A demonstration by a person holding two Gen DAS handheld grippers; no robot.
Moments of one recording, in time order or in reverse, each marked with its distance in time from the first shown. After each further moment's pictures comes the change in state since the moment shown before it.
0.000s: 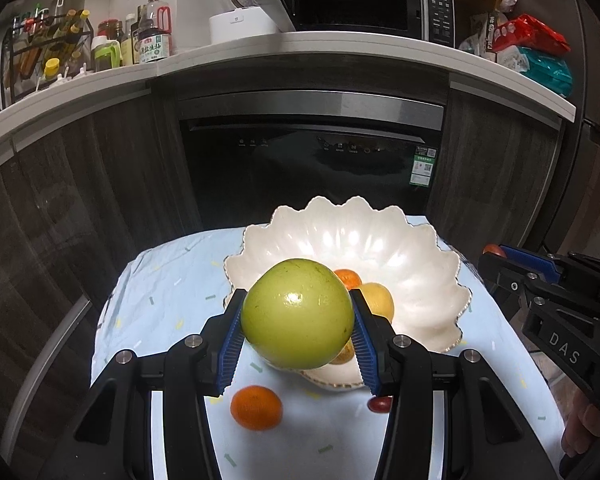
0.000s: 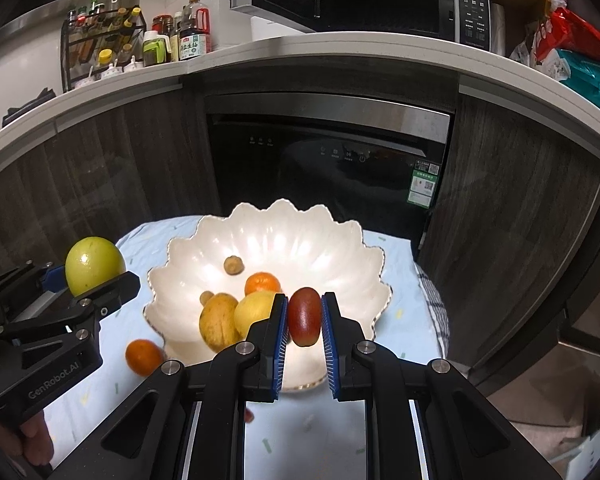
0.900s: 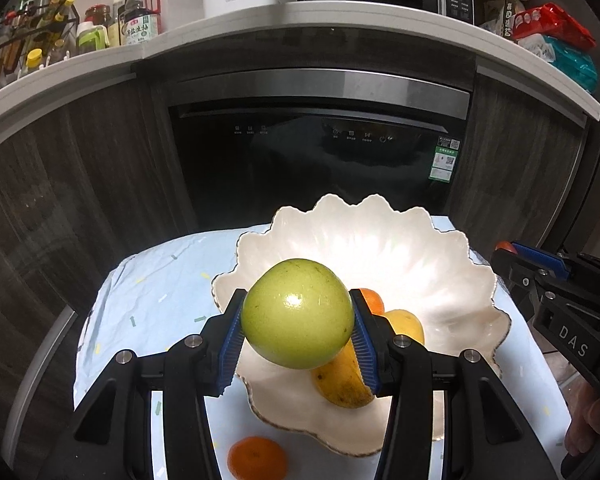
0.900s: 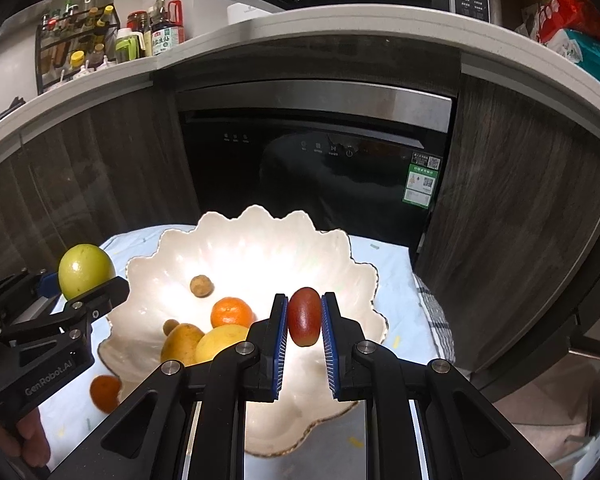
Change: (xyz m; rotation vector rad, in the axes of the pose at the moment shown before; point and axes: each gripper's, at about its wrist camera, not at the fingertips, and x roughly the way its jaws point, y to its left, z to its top) left arm 0.066 0.007 0.021 0.004 0.054 -0.002; right arm 0.061 -0.021 0.019 0.040 0.036 -0.024
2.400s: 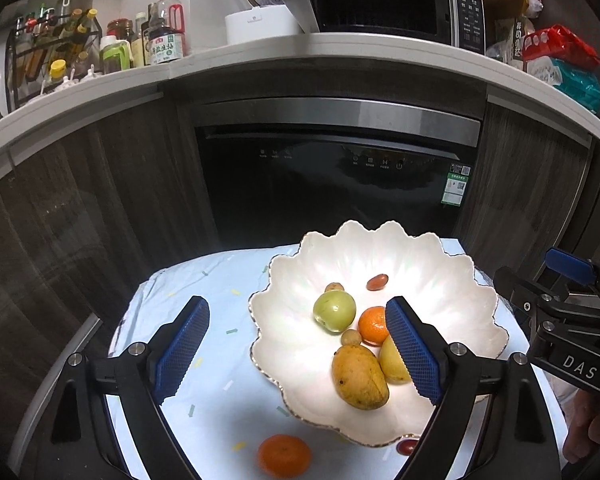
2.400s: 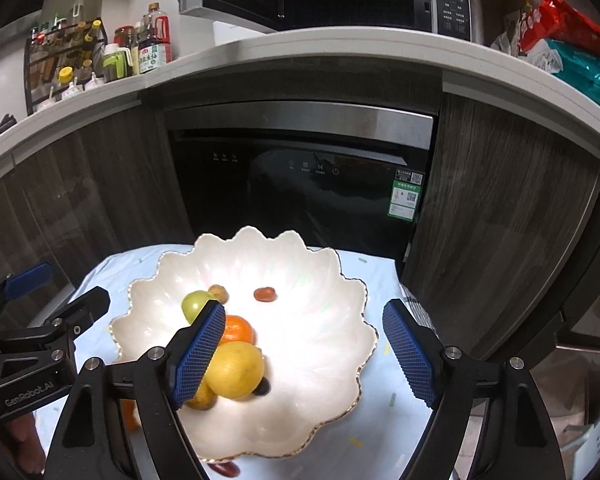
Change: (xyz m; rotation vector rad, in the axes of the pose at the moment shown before) left arm -0.041 0.017 0.009 -0.023 -0.064 0.056; right arm -0.031 0.007 0.011 0.032 -0.049 -0.051
